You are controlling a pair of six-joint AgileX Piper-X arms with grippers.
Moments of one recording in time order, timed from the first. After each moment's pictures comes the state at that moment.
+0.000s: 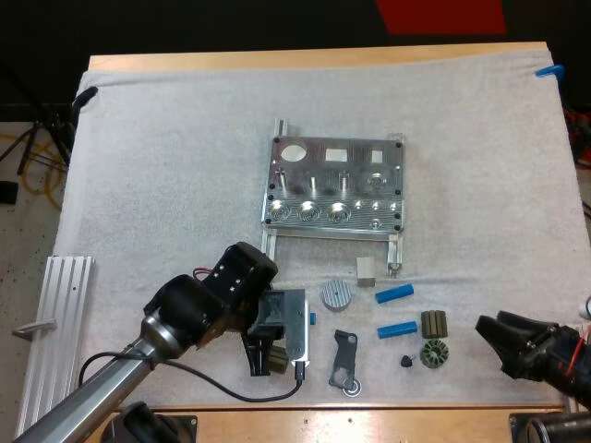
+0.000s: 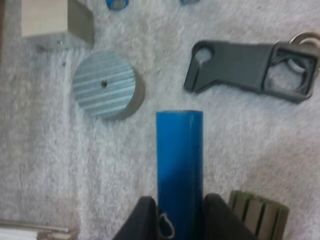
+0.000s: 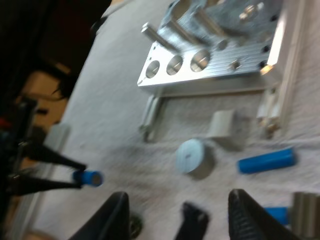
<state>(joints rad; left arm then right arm) -0.71 1.05 -0.78 0.98 0.24 -0.96 0.14 0.19 -0.55 0.98 -0.59 -1.43</state>
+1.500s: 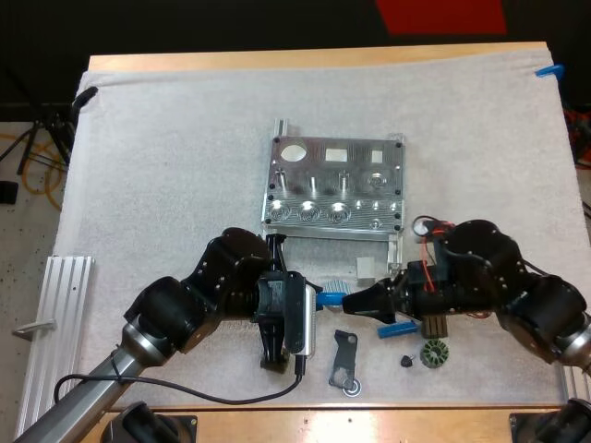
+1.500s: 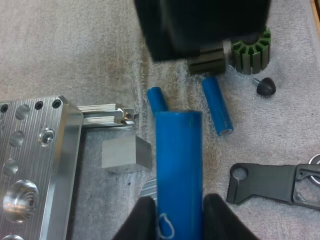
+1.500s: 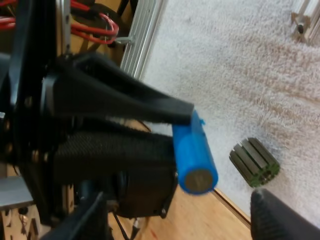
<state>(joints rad) -0.71 1.00 -0.85 0.83 0.39 -0.96 0.72 1.00 -0.78 0.54 -0.65 -1.16</state>
